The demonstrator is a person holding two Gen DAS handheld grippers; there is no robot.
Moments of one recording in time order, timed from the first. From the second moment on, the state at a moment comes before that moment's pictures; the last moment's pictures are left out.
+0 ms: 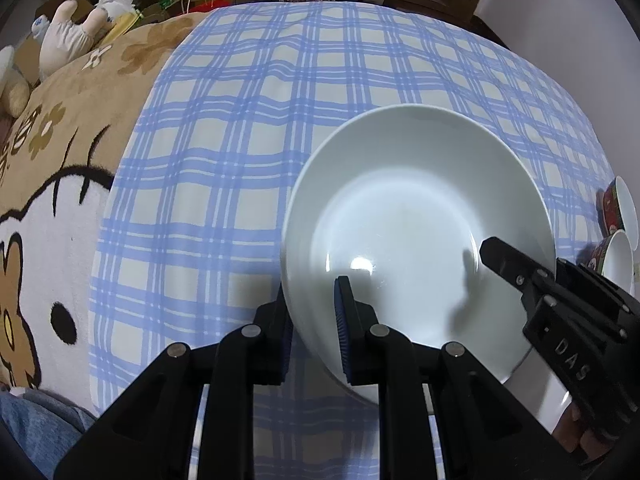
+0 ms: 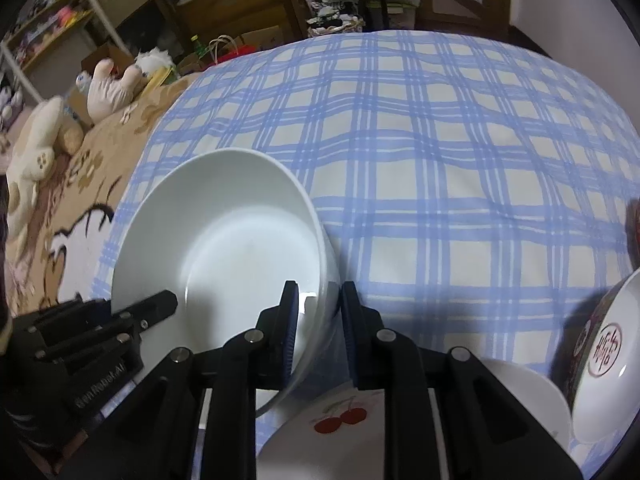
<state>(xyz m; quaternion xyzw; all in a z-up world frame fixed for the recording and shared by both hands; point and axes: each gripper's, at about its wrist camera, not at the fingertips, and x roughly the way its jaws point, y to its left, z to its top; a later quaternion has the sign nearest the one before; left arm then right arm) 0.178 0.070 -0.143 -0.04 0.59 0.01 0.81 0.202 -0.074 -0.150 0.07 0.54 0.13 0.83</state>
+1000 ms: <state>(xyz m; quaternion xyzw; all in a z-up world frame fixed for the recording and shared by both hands) 0.169 0.063 -0.131 0.00 0.59 -0.02 0.81 0.191 -0.089 -0.132 0.10 0.52 0.13 0.84</state>
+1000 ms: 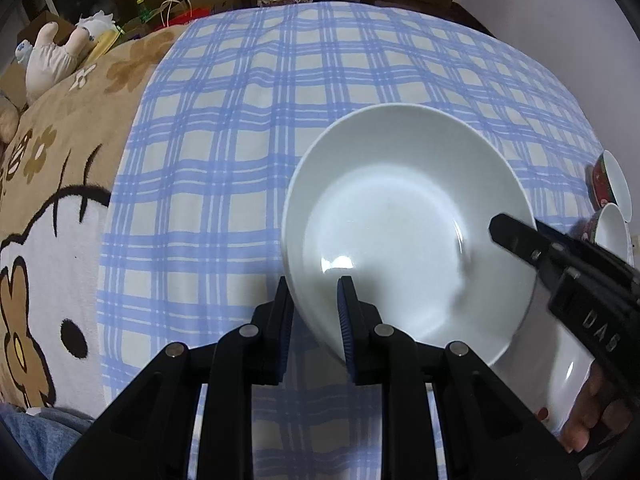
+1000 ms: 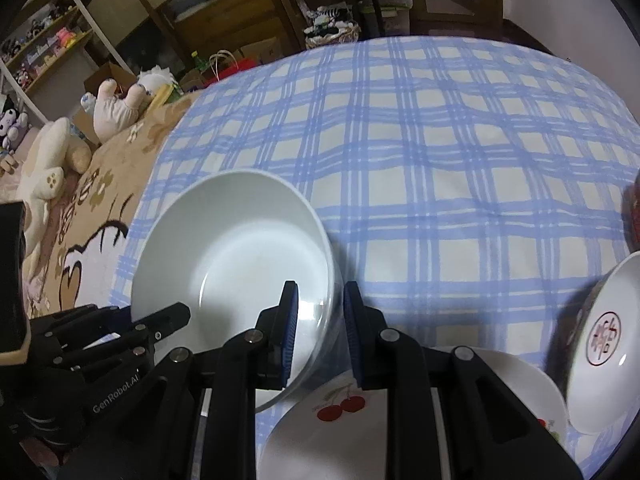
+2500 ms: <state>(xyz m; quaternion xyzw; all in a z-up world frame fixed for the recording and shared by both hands) 0.166 -0.135 -0.062 0.09 0.49 -0.19 0.85 0.109 -0.296 -0.061 0.07 0.45 -0.01 0.89</state>
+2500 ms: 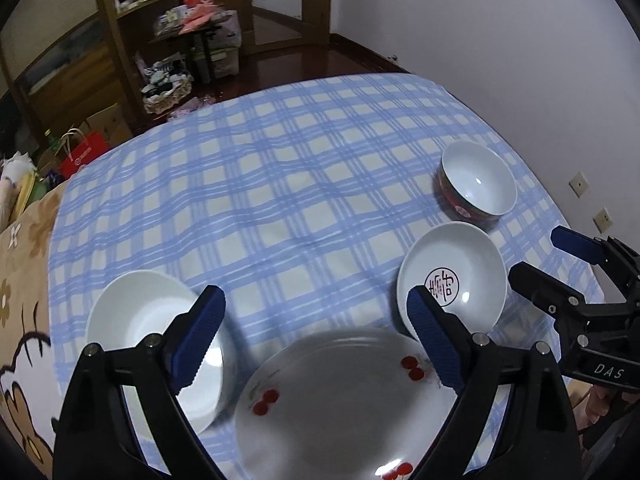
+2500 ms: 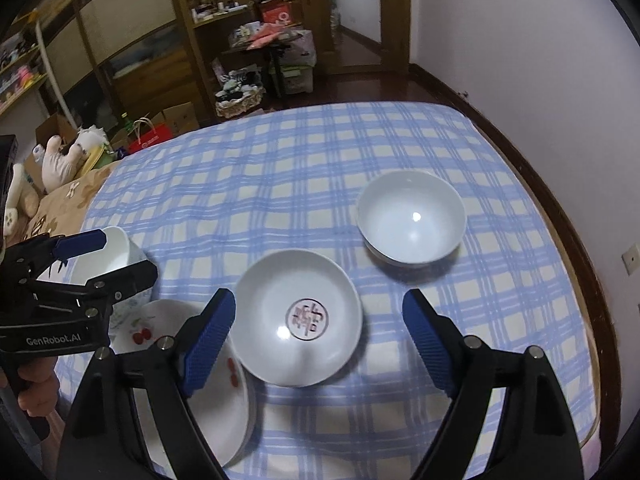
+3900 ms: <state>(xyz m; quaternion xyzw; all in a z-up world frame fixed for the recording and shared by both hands) 0.187 -0.184 -0.146 0.06 0.55 -0.26 0.79 0.112 -0.336 -0.137 0.14 0.48 -0.02 0.87</state>
